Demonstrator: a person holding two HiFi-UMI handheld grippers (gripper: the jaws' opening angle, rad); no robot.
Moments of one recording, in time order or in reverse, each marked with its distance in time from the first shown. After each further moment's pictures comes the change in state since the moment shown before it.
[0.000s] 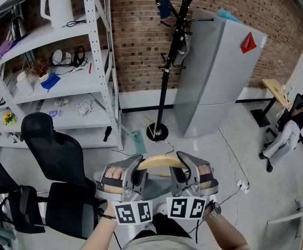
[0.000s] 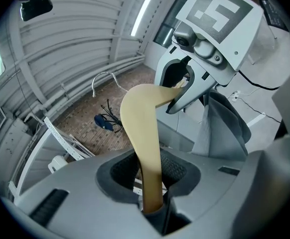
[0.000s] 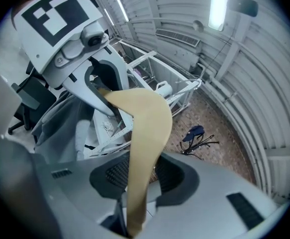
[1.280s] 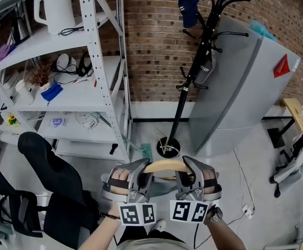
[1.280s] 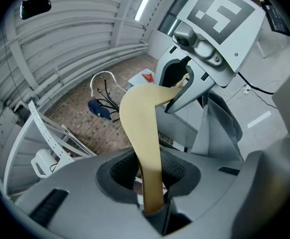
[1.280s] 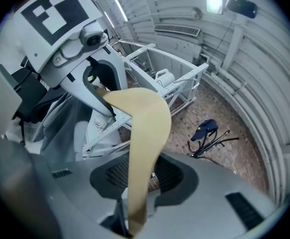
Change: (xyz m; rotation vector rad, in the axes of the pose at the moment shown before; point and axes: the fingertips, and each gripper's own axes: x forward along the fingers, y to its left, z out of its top) left arm 0.200 0.055 -0.062 -0.023 0.070 0.007; right arm 0.212 -0.049 -0.046 0.002 -0.044 0.040
